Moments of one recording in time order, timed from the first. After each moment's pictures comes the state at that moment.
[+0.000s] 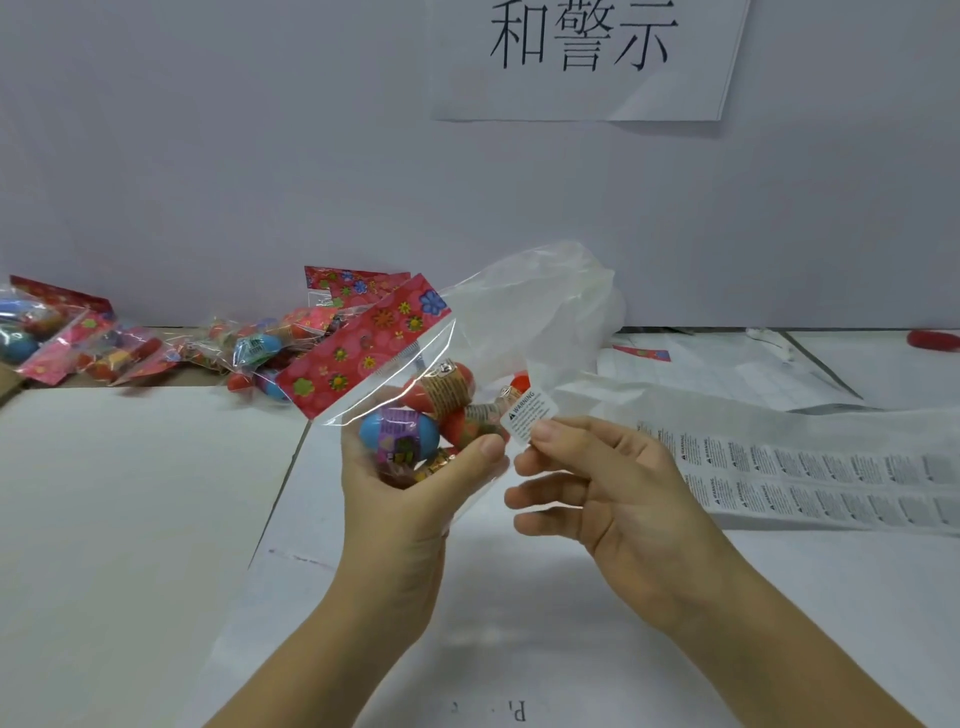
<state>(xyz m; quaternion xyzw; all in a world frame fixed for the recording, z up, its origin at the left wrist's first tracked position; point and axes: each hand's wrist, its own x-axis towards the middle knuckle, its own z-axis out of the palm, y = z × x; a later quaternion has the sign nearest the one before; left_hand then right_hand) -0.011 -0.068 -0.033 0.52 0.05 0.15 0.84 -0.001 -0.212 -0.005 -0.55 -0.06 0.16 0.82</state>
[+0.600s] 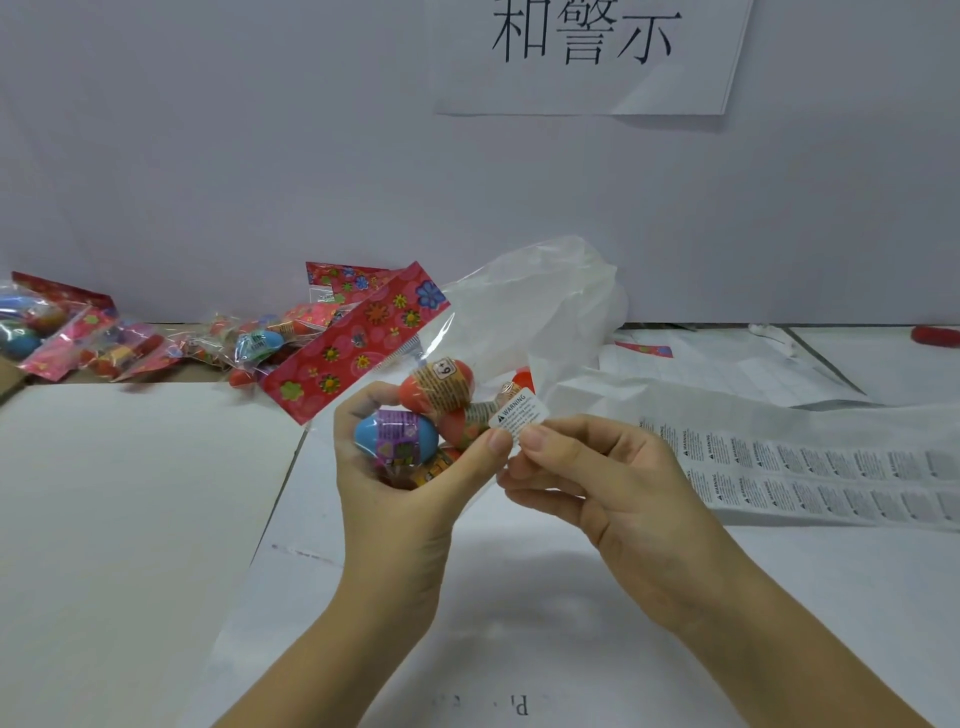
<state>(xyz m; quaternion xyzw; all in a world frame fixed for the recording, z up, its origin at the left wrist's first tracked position) -0.014 -0.070 -0.036 0.53 0.00 0.20 0.82 -0.001 -0.211 -0.007 -0.59 -0.08 0.13 0.79</state>
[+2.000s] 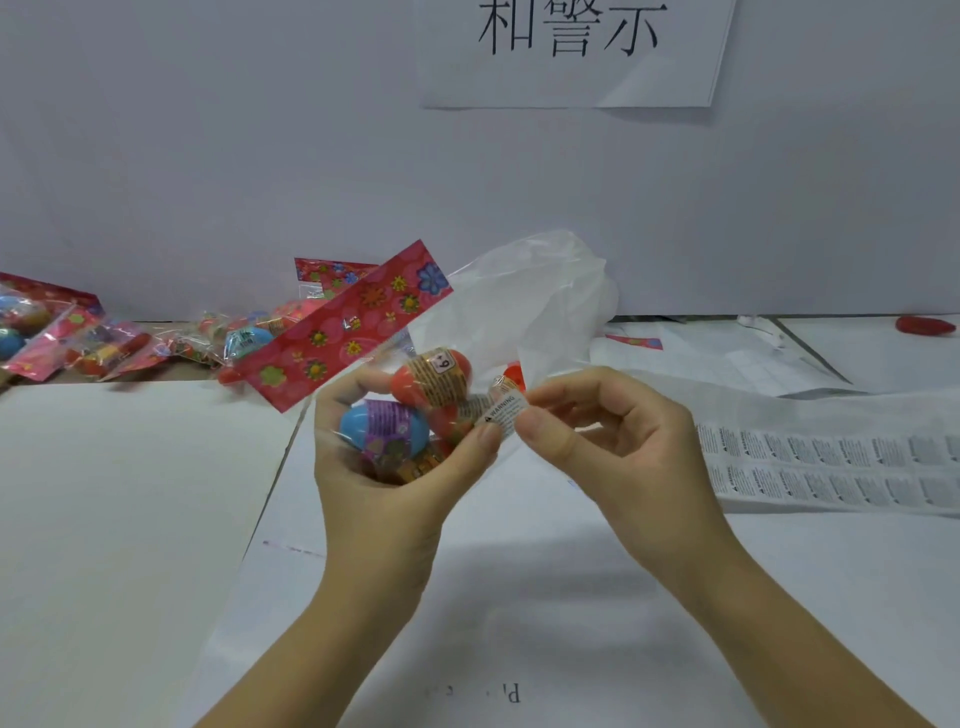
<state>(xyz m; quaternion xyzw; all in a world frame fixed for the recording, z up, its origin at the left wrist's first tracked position) -0.017 -0.068 -0.027 0.57 -0.05 0.23 0.78 0.002 -0.218 -0.007 -0.73 -0.17 -0.08 0.66</state>
